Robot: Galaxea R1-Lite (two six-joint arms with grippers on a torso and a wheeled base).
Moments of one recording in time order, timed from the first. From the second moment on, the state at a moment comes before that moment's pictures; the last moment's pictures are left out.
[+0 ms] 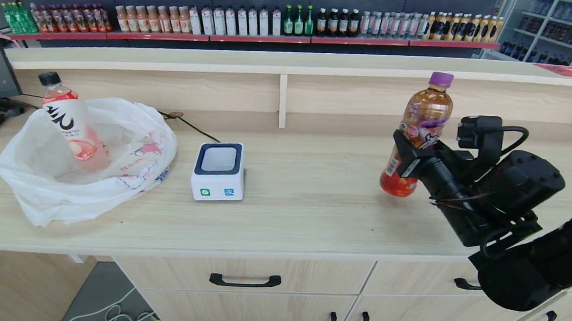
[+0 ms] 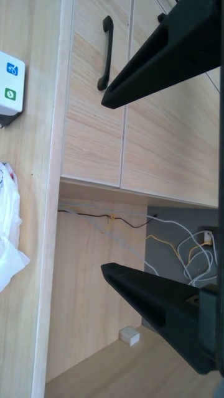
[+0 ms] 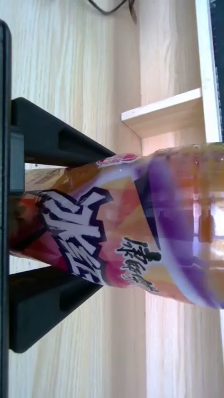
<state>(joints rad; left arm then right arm) 0.00 0.00 0.00 0.00 0.01 -0.01 0.37 1.92 -0.70 -1.57 -0.19 -0.02</state>
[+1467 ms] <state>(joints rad) 0.00 0.00 0.00 0.00 0.01 -0.01 0.39 1.51 -0.25 -1.57 0.15 0.25</state>
